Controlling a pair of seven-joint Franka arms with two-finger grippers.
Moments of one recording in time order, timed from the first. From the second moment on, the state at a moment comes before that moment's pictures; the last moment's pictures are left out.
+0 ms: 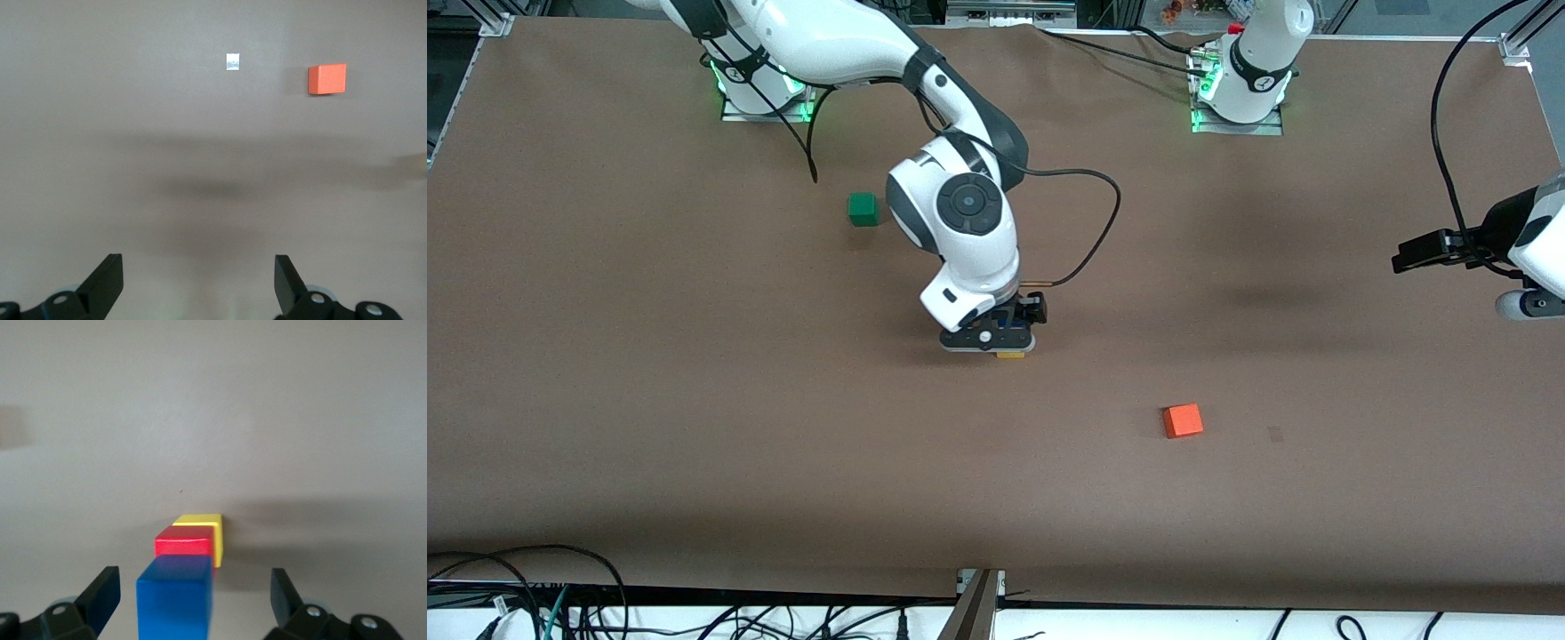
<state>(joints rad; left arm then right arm) 0.08 0.20 -0.03 -1.44 -0.03 1.48 -0.05 0.74 0.83 -0.07 -1.01 0.06 1.96 0.74</state>
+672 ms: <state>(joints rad) 0.08 0.20 -0.03 -1.44 -0.03 1.48 -0.05 0.33 0.51 -0.09 -1.10 0.16 1.61 0.49</state>
